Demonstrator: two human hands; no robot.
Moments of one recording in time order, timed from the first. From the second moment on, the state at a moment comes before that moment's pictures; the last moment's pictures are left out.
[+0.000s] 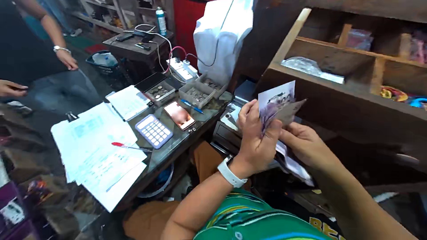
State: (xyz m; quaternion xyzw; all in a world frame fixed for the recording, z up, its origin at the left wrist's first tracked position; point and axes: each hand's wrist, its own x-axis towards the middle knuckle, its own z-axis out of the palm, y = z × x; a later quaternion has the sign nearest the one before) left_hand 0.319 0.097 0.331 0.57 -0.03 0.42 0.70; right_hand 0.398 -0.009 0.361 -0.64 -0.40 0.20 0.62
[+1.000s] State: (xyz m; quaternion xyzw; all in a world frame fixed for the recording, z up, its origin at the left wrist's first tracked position) left_hand 0.324 0.138 0.310 0.32 0.10 0.34 0.88; right_hand 0.381 0.040 0.295 -0.67 -0.38 0.15 0.62
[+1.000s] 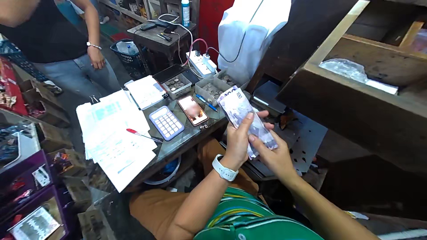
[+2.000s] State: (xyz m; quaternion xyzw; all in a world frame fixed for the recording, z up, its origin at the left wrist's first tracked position) left_hand 0.326 0.138 0.290 0.39 0.23 0.38 0.81; right_hand 0.434 0.045 0.319 -0.63 -0.30 0.28 0.66
